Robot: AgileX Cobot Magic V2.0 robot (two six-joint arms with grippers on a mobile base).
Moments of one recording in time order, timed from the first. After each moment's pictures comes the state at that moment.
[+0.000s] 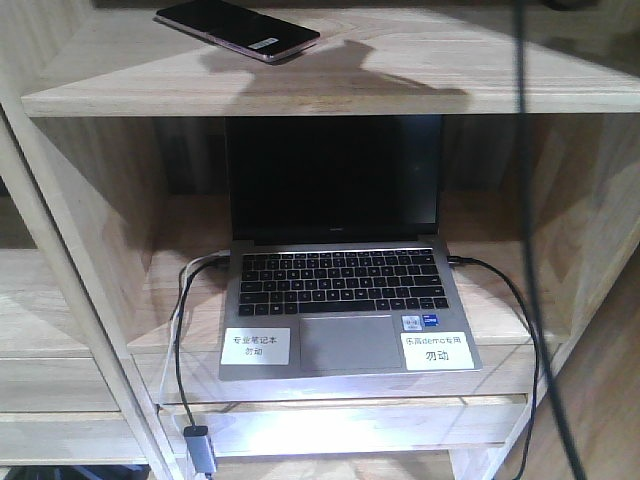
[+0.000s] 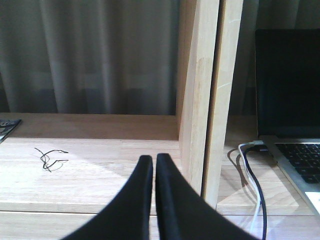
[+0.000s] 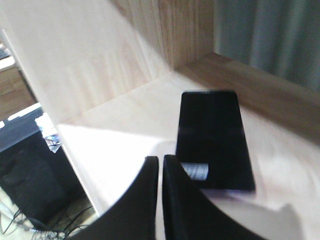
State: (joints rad) left arm 0.04 -0.01 0.03 -0.03 0.18 0.15; right arm 0.28 1.57 -1.83 0.87 0.91 -0.70
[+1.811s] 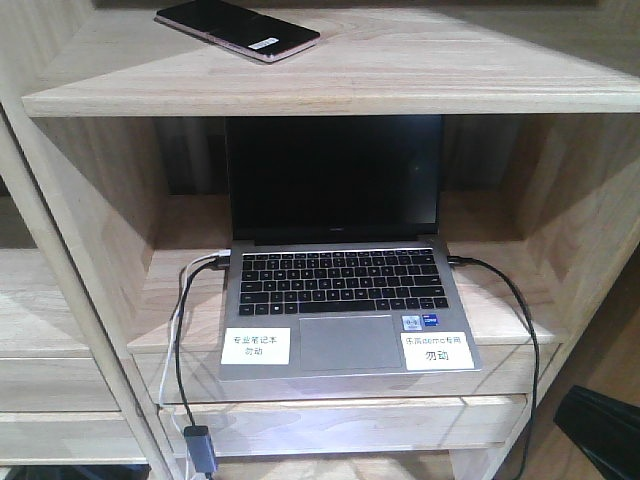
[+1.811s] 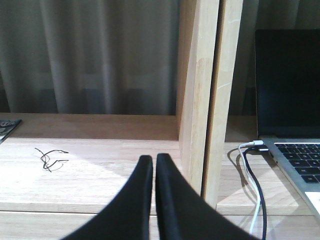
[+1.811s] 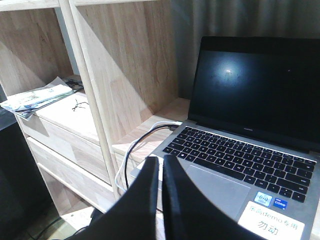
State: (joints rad) left arm 0.04 -0.01 0.03 -0.03 0.18 0.15; right arm 0.28 0.23 -0.33 0.89 0.53 -0.74
